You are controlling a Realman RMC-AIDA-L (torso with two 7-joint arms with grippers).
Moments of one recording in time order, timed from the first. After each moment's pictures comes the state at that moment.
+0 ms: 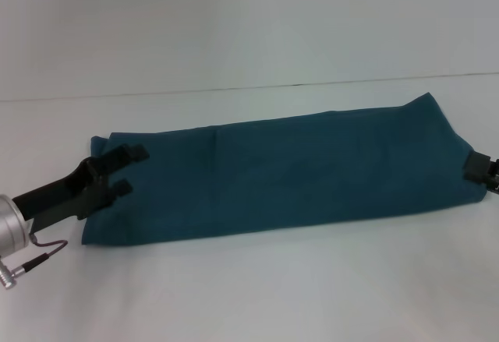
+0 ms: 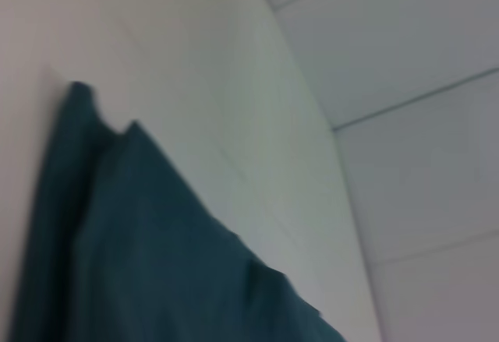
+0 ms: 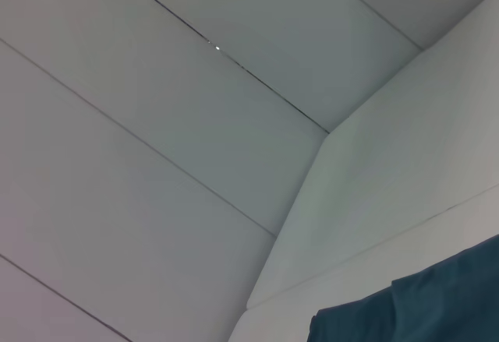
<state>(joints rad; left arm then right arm) -0.52 -2.12 0.59 0.56 1.89 1.21 -2.32 0.29 1.96 -0.50 -0.59 -1.75 -1.72 1.96</state>
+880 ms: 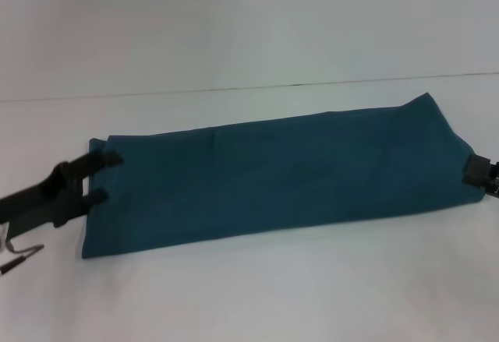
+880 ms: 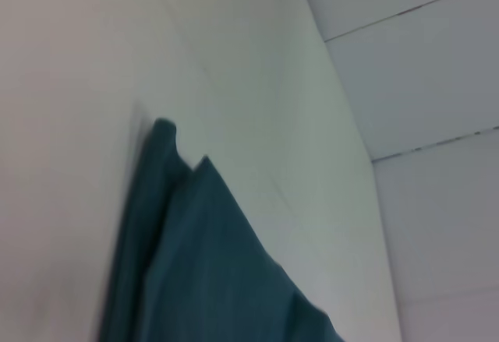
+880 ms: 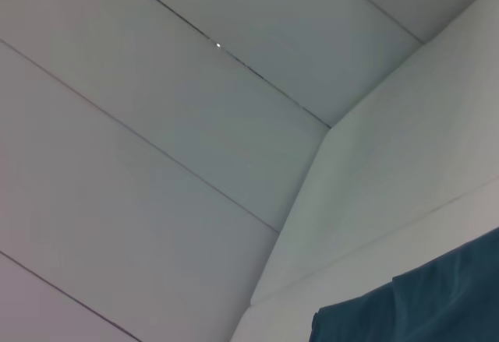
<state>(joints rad) -0.51 -2.11 0.53 0.58 1.96 1.20 -2.41 0.29 1.95 -0.50 -0.58 -1.76 -1.73 1.96</state>
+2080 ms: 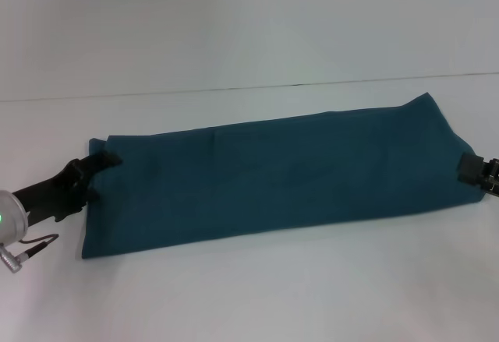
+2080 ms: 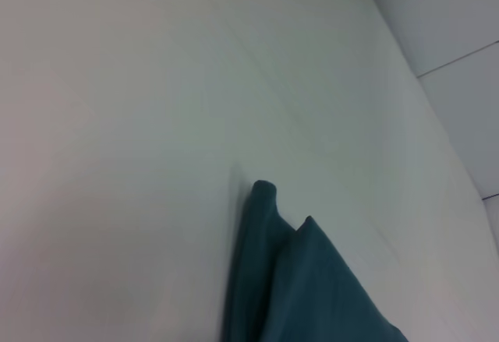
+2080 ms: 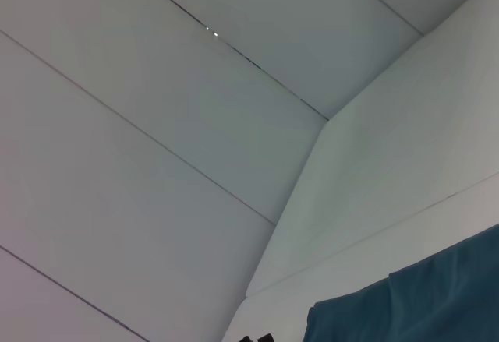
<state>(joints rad) -0.57 -2.13 0.61 0.54 1.99 0.89 -2.41 0.31 1.95 -0.49 -0.58 -1.78 -1.72 1.97</state>
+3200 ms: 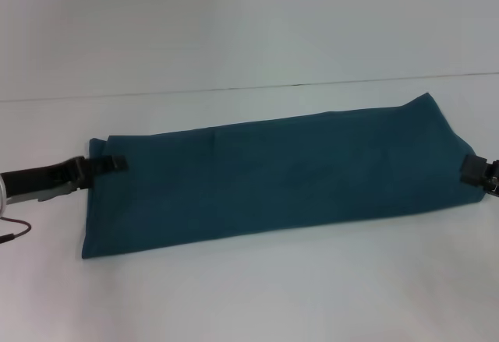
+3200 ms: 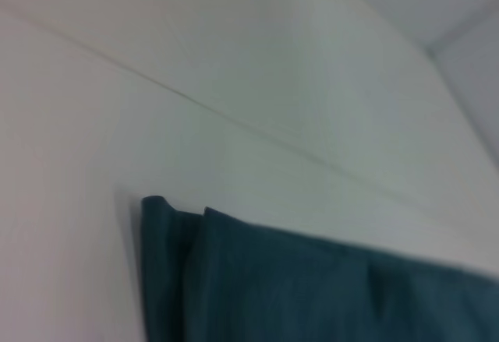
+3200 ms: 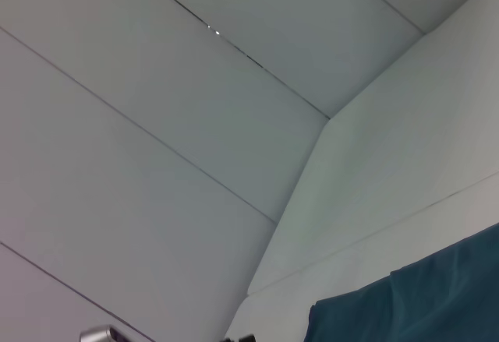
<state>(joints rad) -0.60 -2.07 0.65 0.69 2.19 1.12 -2.32 0.31 1.94 -0.49 -0.58 -1.78 -1.73 1.97</state>
